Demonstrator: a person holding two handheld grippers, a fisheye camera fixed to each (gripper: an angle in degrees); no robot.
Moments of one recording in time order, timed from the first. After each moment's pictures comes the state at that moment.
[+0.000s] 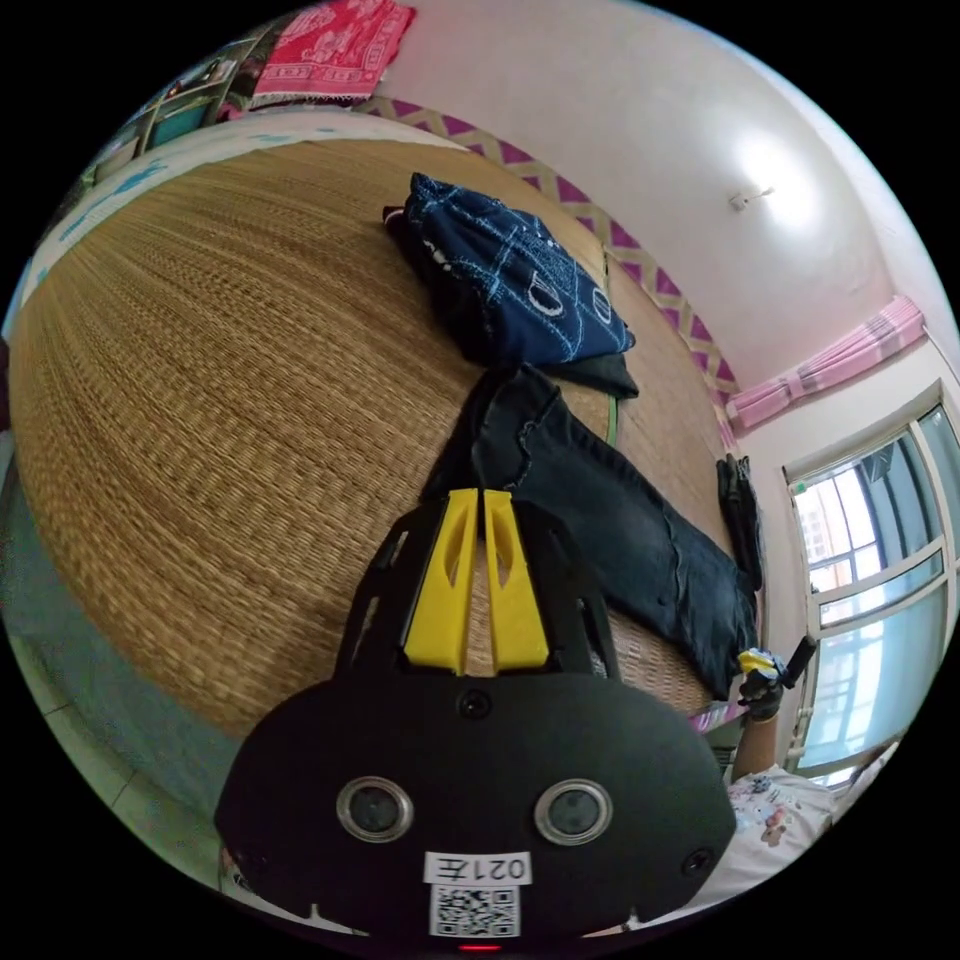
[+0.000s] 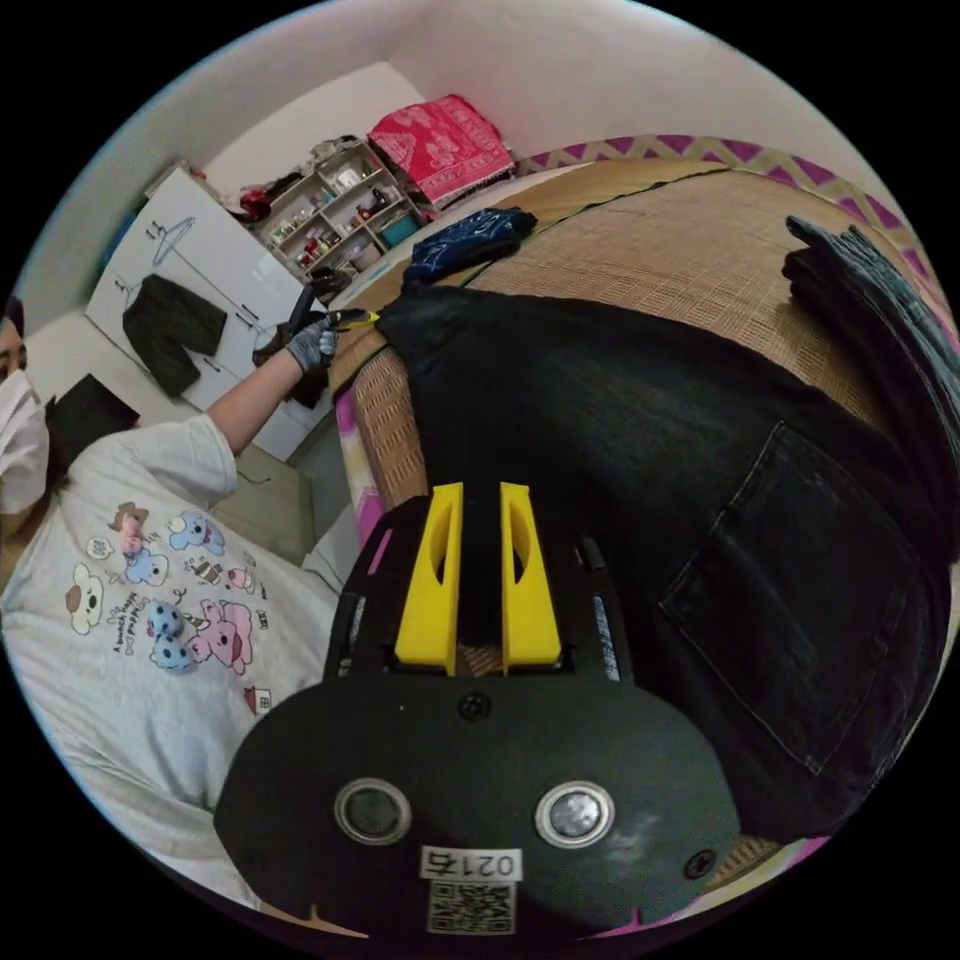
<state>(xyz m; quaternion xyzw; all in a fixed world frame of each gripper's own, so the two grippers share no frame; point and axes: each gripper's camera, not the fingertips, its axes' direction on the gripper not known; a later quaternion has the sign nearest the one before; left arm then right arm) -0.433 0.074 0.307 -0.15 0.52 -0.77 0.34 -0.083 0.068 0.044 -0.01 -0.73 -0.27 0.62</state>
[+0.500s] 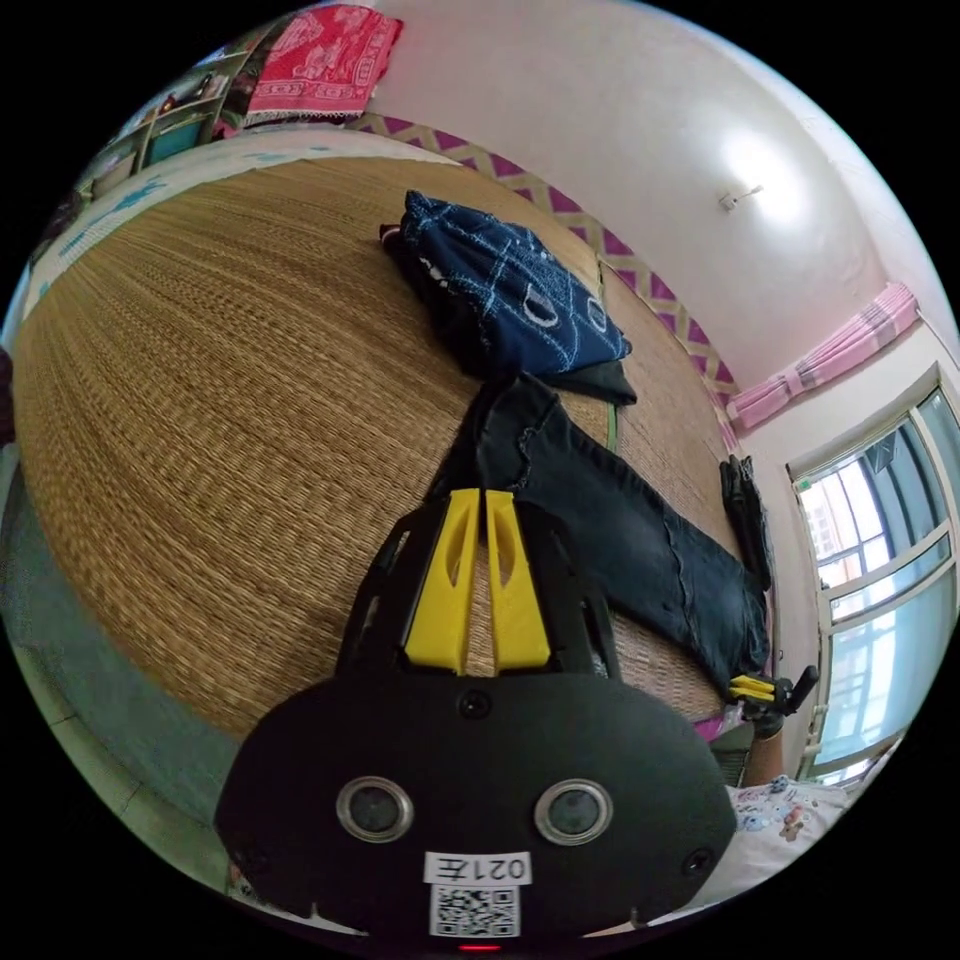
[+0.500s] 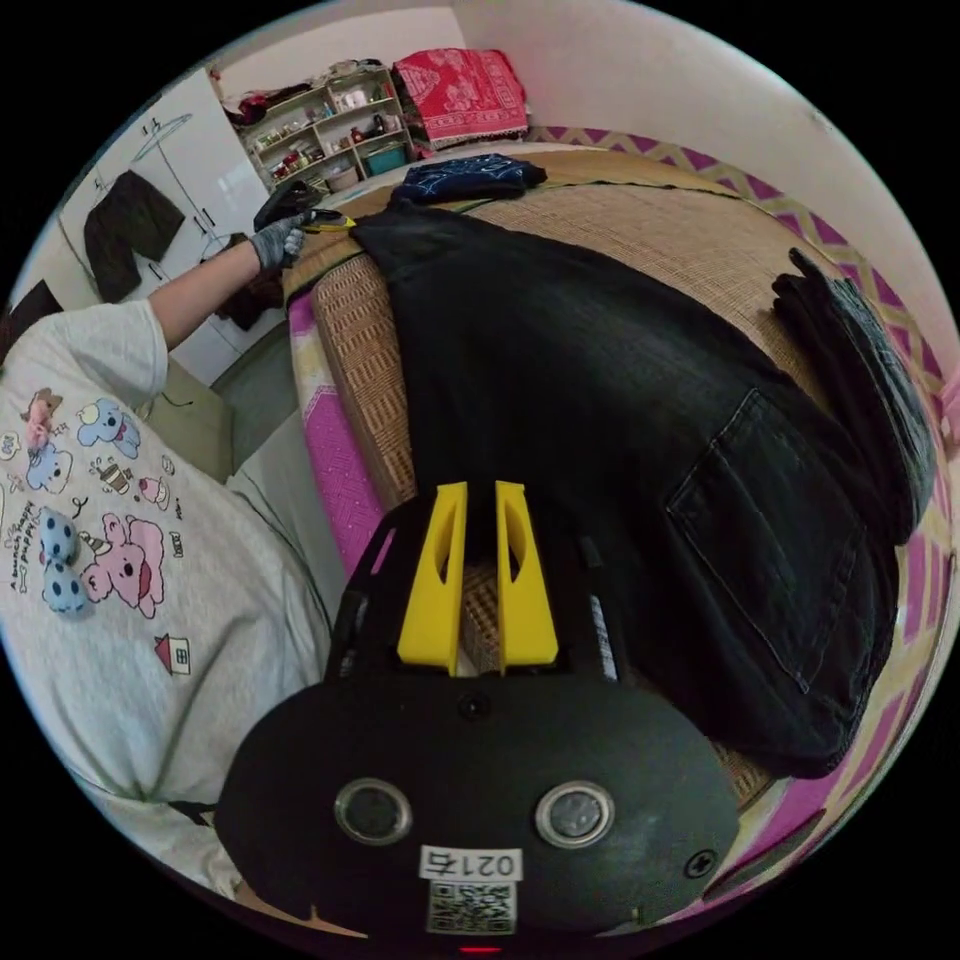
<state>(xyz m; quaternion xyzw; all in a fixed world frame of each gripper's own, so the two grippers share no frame) -0.413 0.066 0.305 -0.14 0.49 -0.78 0.36 -0.073 0.144 0.025 0.02 -0.64 -0.32 0.70</state>
